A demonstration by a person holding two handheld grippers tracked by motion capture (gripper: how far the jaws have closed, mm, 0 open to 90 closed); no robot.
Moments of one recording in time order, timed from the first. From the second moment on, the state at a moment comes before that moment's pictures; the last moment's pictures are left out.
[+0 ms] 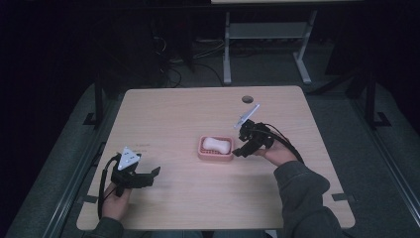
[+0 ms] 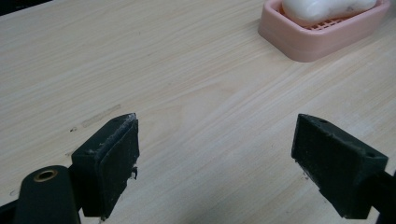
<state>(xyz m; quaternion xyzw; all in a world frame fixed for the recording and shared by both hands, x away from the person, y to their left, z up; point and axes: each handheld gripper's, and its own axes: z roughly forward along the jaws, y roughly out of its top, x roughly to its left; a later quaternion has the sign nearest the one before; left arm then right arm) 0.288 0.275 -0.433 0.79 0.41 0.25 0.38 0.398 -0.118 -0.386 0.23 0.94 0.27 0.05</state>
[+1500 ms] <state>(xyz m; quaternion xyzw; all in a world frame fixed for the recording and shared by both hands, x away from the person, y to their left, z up) 0.288 0.274 -0.433 0.79 0.41 0.25 0.38 0.371 -0.154 -0.396 0.25 0.92 0.28 0.05</state>
